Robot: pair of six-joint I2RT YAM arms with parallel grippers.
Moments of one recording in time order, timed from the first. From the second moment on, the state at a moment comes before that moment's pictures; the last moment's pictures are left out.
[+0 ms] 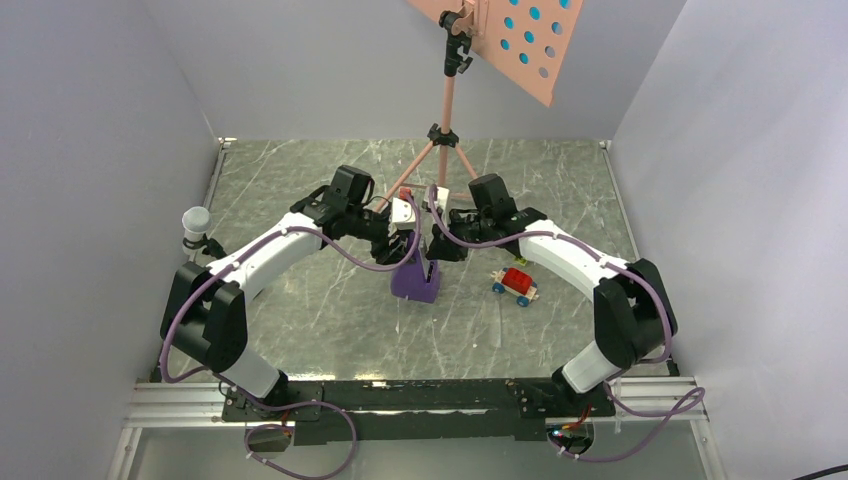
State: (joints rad) left arm -0.51 1.56 1.18 -0.43 0.86 0.74; right arm 0.53 1.55 1.07 -0.31 -0.75 -0.47
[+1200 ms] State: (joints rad) left arm -0.53 1.52 1.10 -0.26 0.79 0.59; right arm 0.54 1.55 1.10 -0.36 -0.77 -0.50
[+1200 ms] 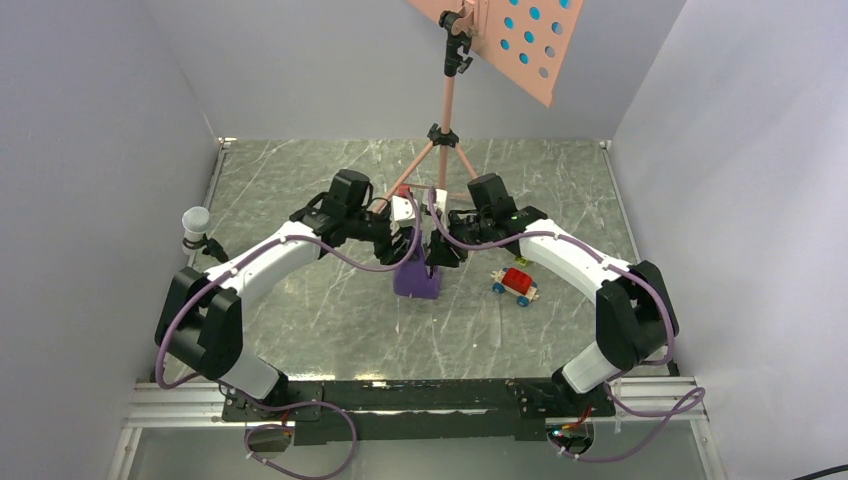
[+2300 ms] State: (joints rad) left arm -0.53 1.23 0.98 -0.28 0.51 0.39; right arm 0.47 1.40 0.88 -0.62 -0.31 0.12
